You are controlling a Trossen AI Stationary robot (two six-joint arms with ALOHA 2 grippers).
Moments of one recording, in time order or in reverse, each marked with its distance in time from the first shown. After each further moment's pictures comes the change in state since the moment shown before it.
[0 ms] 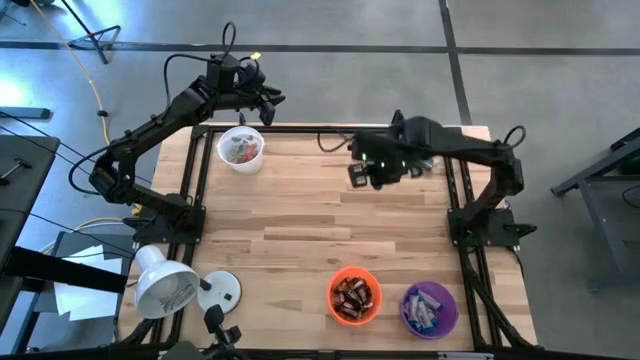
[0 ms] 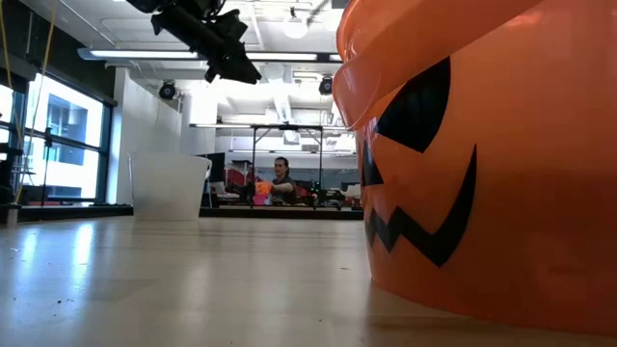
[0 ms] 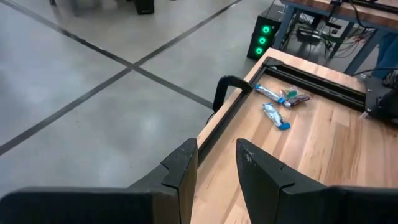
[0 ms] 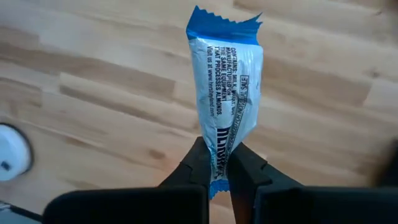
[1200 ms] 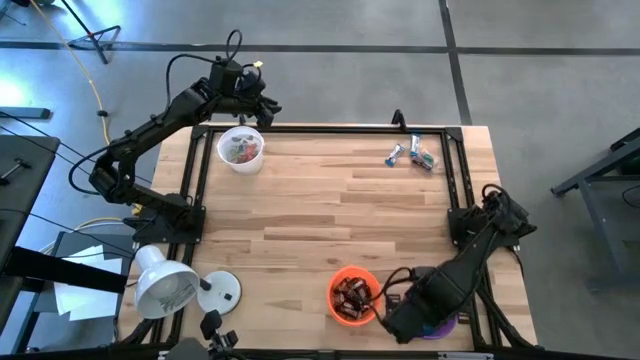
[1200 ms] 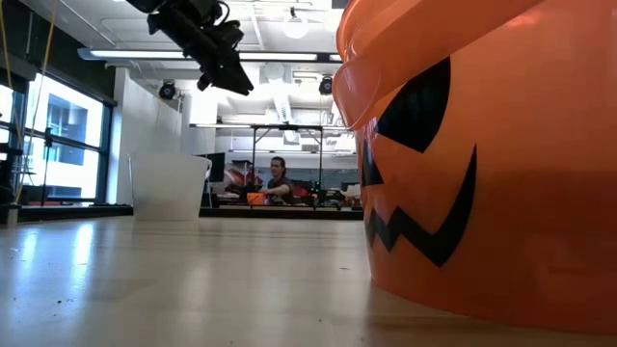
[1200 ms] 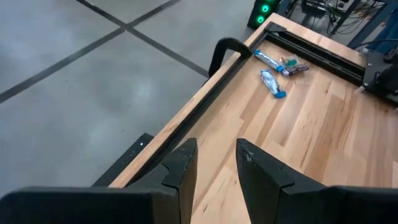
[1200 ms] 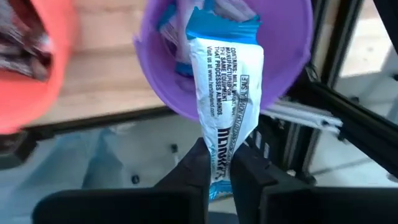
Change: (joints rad) left arm 0.000 0.000 0.000 -0.152 0.000 -0.024; right arm 0.903 0.173 0.005 0.001 -0.345 1.254
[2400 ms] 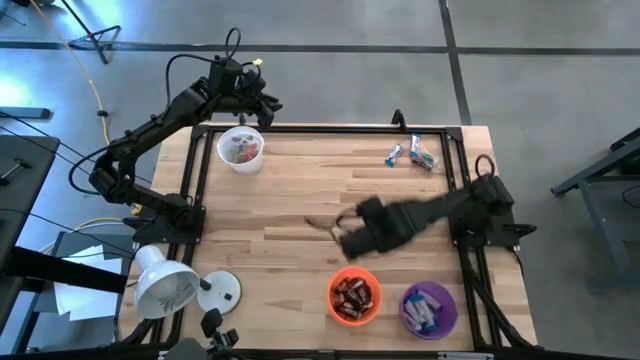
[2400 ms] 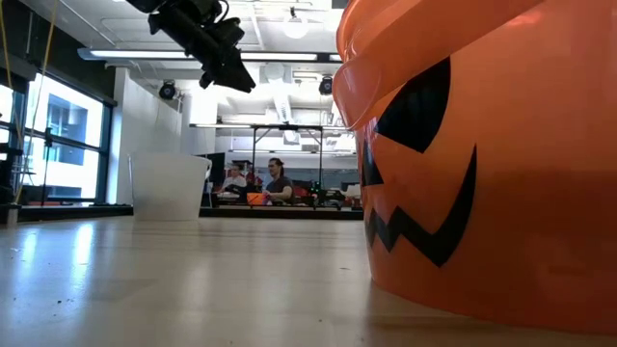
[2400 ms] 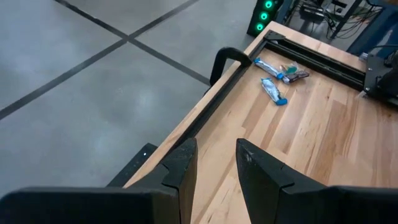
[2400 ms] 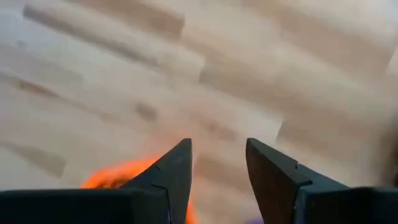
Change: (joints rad) left arm 0.000 0.000 0.000 0.038 -0.001 0.017; right arm -0.350 -0.009 0.000 -0.002 0.574 -0.774
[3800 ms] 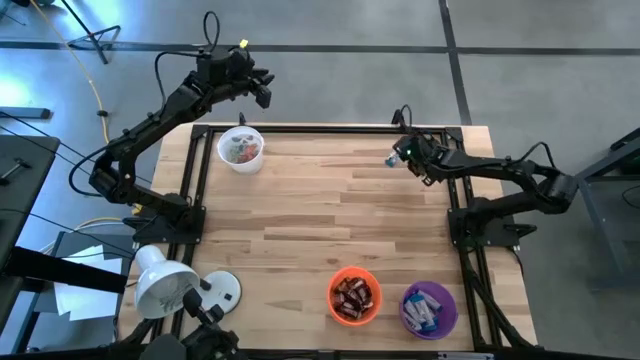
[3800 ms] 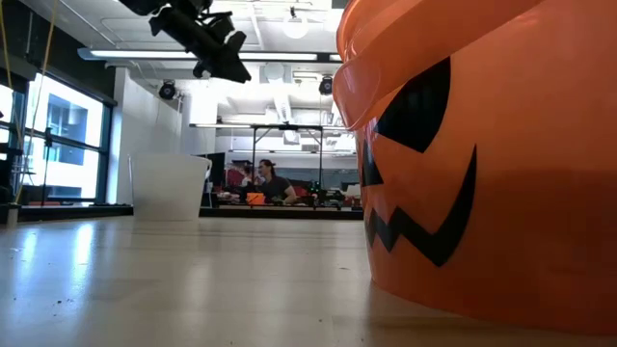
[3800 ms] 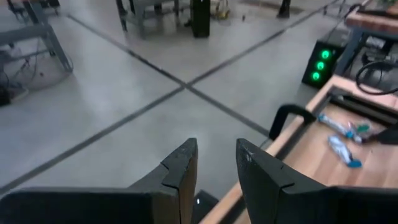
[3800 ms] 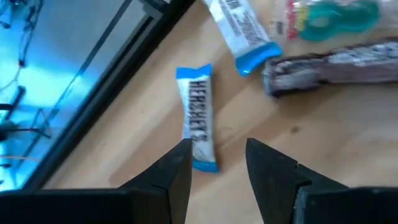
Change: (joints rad) left arm 0.071 0.000 0.000 0.220 -0.160 0.002; right arm -1.029 -0.616 -1.368 1.259 0.144 -0.061
